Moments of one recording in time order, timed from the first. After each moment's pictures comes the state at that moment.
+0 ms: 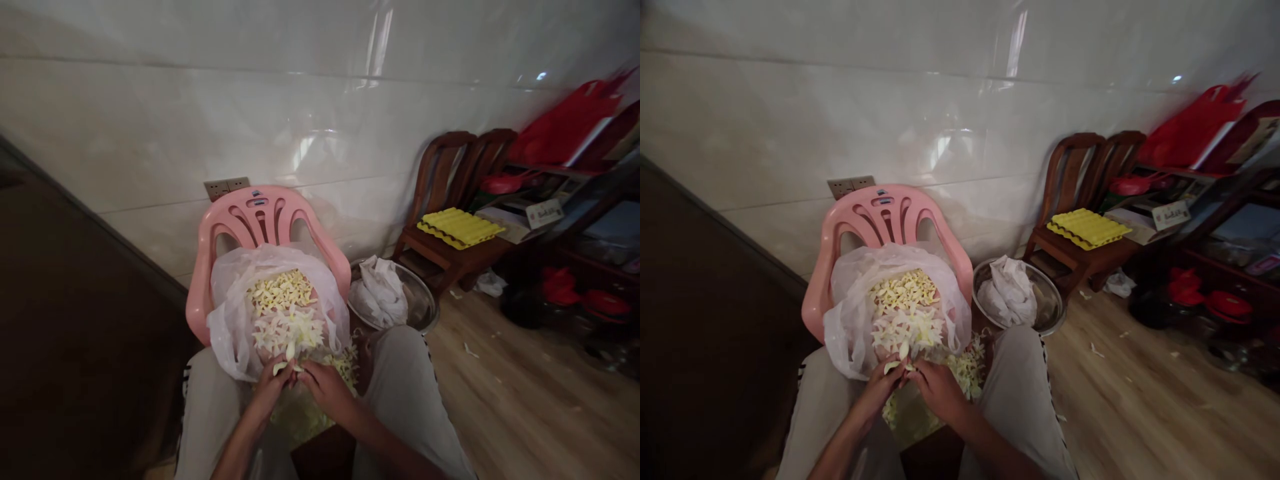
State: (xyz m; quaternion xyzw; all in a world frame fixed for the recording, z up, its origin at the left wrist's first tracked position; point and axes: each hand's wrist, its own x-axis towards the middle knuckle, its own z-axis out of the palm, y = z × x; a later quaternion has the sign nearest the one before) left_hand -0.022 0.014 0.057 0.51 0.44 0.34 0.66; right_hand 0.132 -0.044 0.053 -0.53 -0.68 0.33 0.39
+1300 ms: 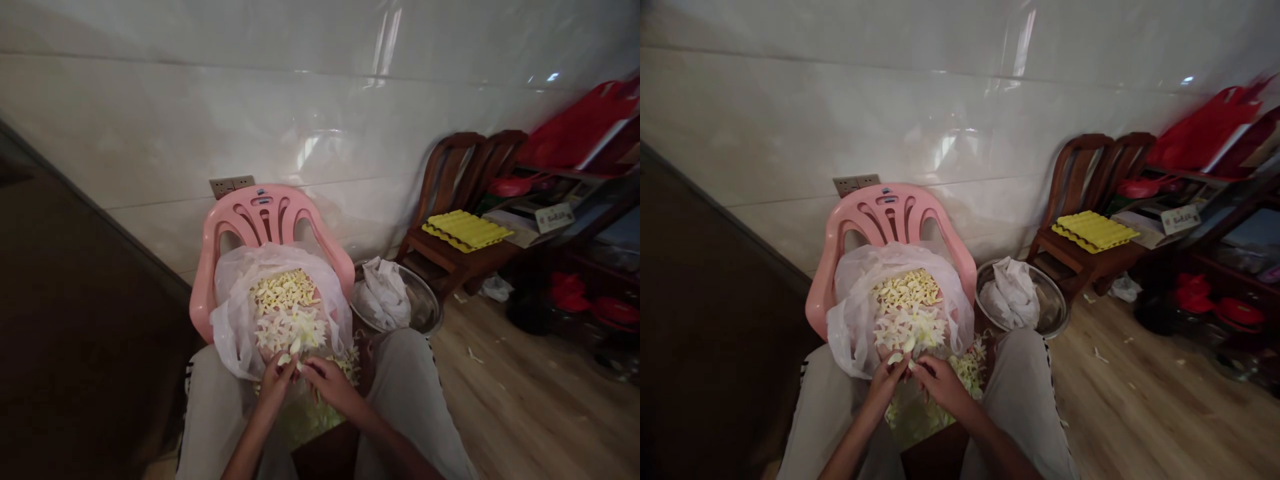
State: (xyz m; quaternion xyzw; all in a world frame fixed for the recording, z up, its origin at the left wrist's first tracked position) left_hand -0.011 0.014 0.042 0.47 0.50 0.41 0.60; right_hand 0.132 -0.035 0.046 -0.48 -0.52 0.55 0.45
